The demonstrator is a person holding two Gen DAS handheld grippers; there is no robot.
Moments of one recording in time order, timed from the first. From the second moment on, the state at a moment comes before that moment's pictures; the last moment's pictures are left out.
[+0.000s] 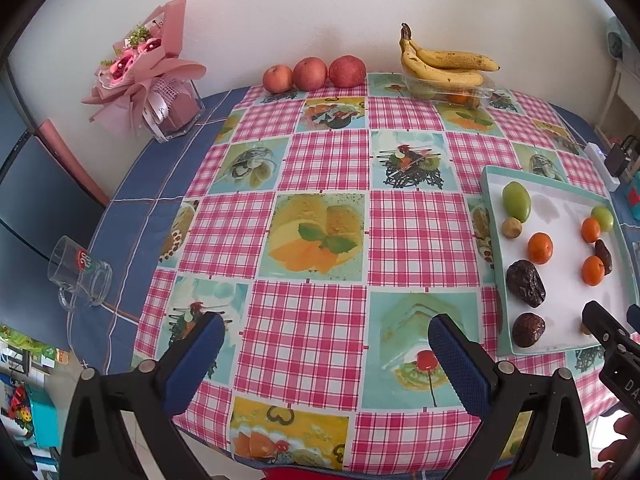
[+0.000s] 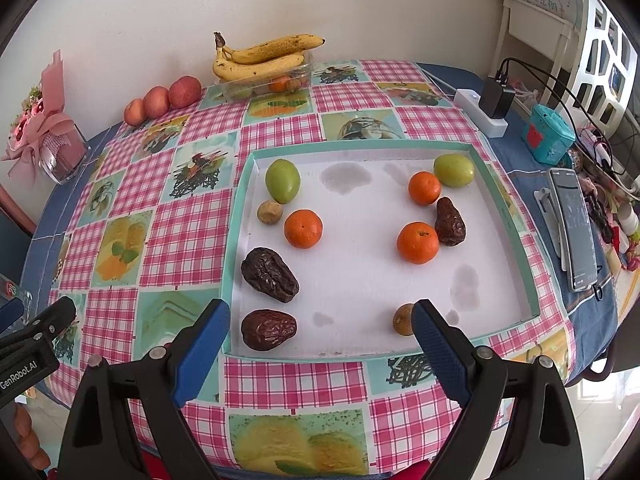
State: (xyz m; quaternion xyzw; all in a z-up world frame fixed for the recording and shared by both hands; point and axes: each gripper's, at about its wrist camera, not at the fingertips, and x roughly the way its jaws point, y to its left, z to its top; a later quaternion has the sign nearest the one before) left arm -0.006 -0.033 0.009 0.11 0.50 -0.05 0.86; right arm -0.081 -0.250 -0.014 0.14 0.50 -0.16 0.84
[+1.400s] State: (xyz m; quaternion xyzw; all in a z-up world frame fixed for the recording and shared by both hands) left arm -0.004 -0.029 0.006 0.11 0.51 -0.04 0.85; right arm -0.083 -0.252 -0.016 0.14 0.50 -0.17 0.84
